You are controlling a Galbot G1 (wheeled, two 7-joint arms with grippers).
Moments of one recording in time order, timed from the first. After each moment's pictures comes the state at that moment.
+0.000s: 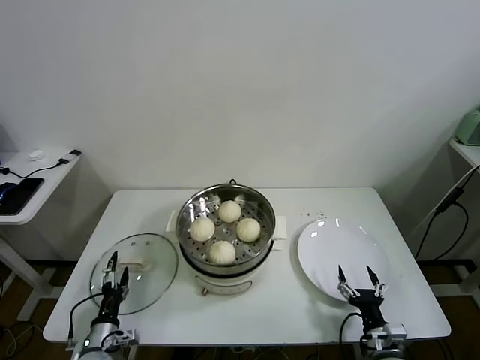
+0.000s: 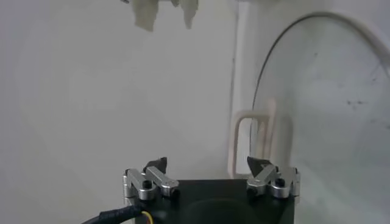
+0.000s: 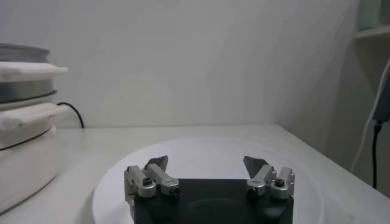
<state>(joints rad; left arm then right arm) 1.39 -1.31 -0.64 -1.46 1.24 -0.02 -0.39 -1.49 1.26 0.57 1.64 0.33 0.20 0.01</state>
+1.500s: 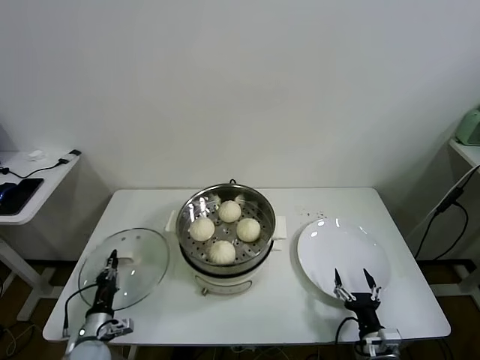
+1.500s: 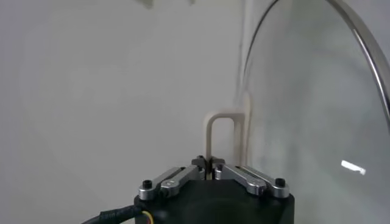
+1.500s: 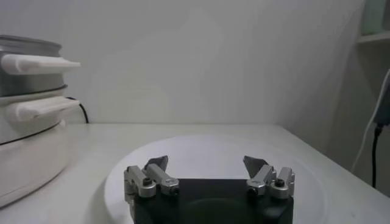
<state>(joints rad) 1.35 -1.28 -0.67 -1.44 1.21 -0.01 -0.38 -1.51 1.30 0.57 1.66 0.26 0.20 0.01</state>
